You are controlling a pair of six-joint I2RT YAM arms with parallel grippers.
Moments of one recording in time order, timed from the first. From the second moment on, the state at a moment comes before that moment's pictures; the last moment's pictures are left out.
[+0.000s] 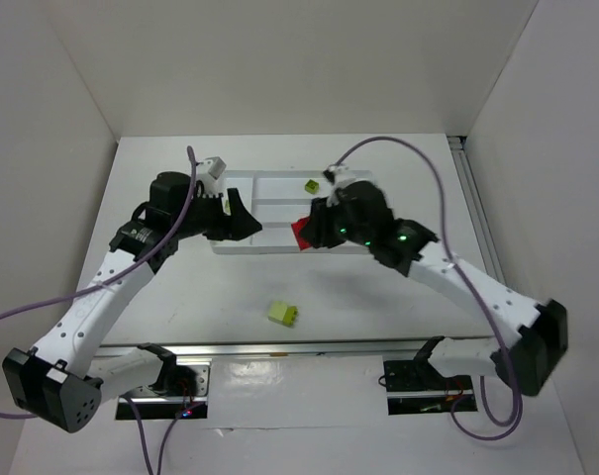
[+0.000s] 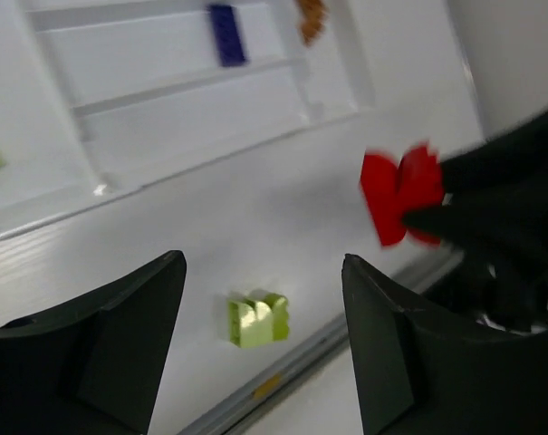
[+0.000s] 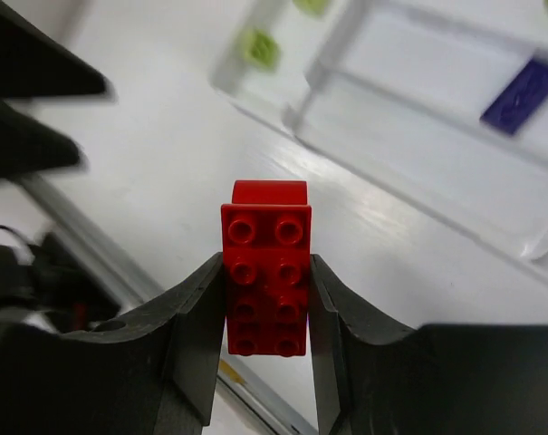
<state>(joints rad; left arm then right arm) -0.35 1.11 1.11 -0.55 0.29 -0.42 0.80 1.31 1.11 -0.38 0.02 0.42</state>
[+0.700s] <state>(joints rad) -0.38 1.16 0.96 0.11 1.16 -0.50 0.54 1.02 1.05 -0.23 -0.74 0.46</state>
